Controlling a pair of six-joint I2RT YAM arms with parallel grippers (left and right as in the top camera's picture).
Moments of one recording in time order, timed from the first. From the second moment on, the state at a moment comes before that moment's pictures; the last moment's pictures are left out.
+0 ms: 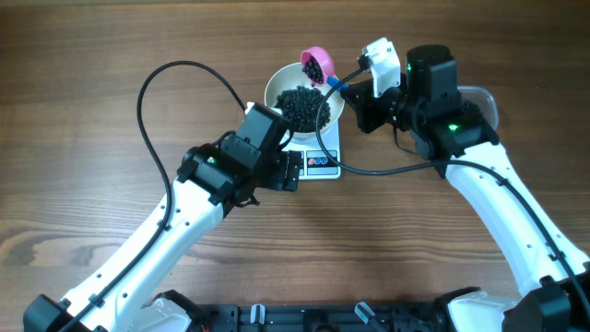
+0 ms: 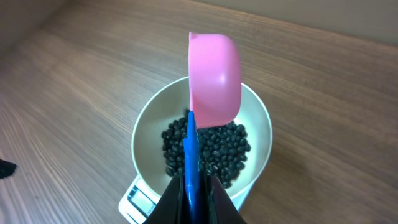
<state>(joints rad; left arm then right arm) -0.60 1.37 1.14 -0.88 -0.13 -0.37 0.30 1.47 1.15 -0.34 -0.40 -0.05</state>
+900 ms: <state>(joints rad) -0.60 1.37 1.14 -0.88 -0.13 -0.37 0.32 1.47 1.15 -0.36 -0.35 -0.44</state>
